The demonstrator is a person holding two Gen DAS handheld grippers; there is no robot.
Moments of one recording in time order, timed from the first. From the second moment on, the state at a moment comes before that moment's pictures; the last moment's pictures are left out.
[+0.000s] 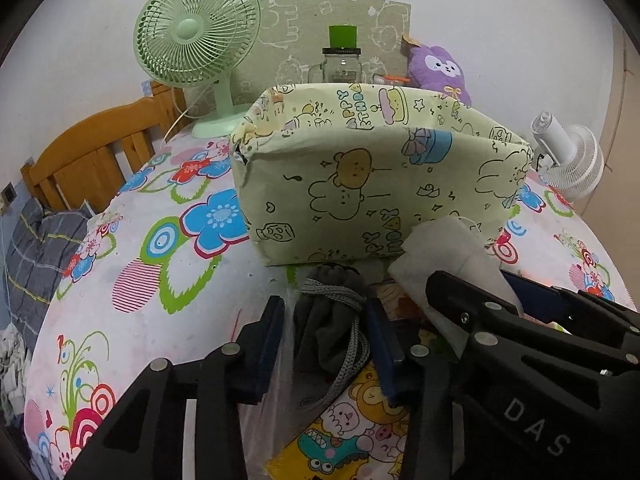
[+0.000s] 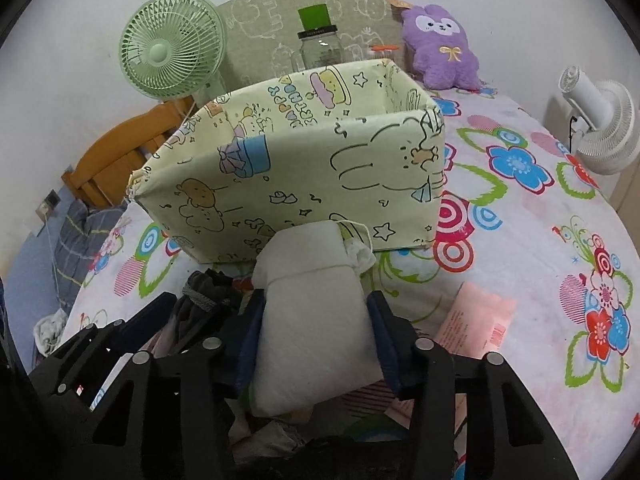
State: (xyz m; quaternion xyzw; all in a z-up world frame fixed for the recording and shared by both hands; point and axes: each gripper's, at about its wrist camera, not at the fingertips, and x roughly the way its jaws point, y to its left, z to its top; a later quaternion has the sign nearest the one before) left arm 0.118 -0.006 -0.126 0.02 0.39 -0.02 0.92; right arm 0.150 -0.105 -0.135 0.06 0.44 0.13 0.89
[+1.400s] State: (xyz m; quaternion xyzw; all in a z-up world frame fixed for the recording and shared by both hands) left arm 0.068 -0.014 -0.058 -0.01 0.32 -0.02 0.95; right arm 0.093 -0.125 -0.057 0.08 0.35 0.13 0.92
